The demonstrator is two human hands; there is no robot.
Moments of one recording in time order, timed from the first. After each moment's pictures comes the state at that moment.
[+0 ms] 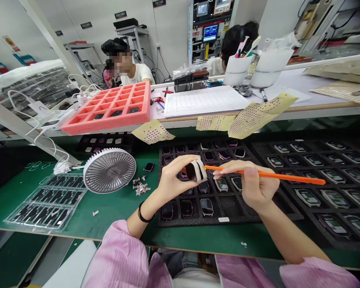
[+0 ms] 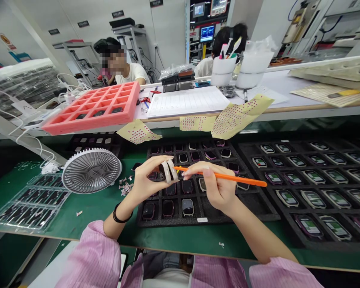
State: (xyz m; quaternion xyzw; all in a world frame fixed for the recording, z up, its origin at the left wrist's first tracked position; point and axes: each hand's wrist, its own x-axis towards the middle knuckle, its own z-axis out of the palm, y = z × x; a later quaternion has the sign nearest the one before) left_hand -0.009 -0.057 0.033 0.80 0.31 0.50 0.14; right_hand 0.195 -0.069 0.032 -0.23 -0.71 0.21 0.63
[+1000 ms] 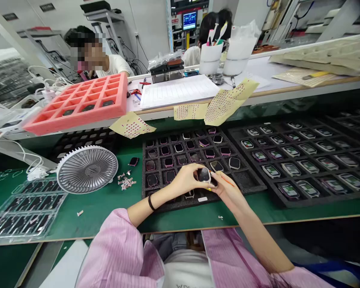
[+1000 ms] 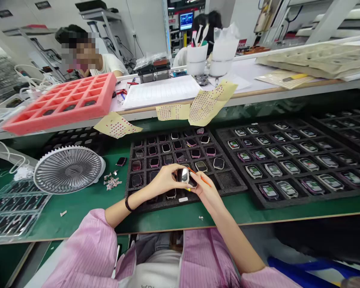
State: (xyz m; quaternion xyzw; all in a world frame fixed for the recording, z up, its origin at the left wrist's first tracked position) left_hand 0.070 -0.053 -0.033 0.82 0.37 0.27 0.34; right_hand 0.229 -0.112 -0.061 -0.39 -0.26 0.65 0.59
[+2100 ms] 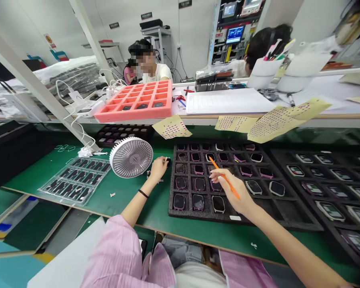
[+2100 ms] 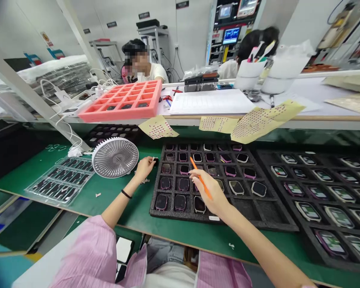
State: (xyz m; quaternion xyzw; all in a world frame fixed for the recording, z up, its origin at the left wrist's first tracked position) left_hand -0.128 0.000 -0.076 0.63 0.73 0.25 0.11; right_hand 0.170 -0.074 -0.031 -0.37 -0.78 0.26 0.44
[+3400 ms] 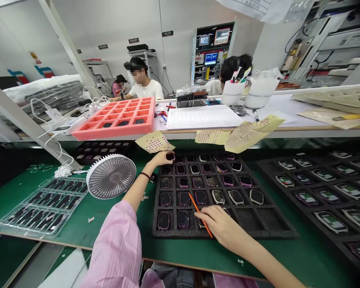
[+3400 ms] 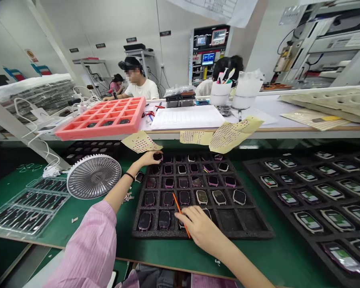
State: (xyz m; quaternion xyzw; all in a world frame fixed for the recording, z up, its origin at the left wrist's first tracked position) left_hand -0.088 0.130 -0.045 0.84 0.51 0.13 0.16; right_hand 0.199 -0.108 -0.074 -0.28 -0.93 -0.01 0.23
